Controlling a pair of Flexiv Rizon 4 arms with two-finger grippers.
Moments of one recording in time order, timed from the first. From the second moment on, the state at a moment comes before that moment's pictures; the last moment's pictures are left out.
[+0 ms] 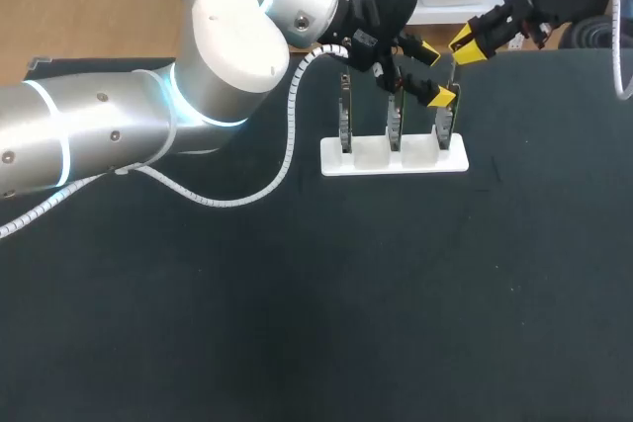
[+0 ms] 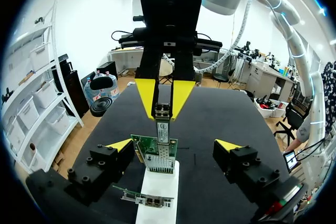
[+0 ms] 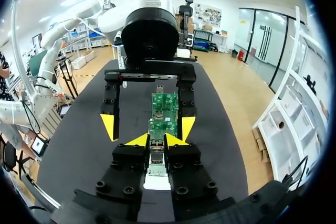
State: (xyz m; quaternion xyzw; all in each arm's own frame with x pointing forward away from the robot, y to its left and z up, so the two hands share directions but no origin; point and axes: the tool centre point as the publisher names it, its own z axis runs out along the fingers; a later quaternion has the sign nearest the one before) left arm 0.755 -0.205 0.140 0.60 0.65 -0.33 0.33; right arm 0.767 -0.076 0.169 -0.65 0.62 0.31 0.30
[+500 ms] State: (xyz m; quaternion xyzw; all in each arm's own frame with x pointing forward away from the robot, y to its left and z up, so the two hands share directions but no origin) left arm 0.755 -0.205 0.140 0.60 0.65 -0.33 0.33; right arm 0.764 -0.074 0.163 -0.65 0.63 0.31 0.29
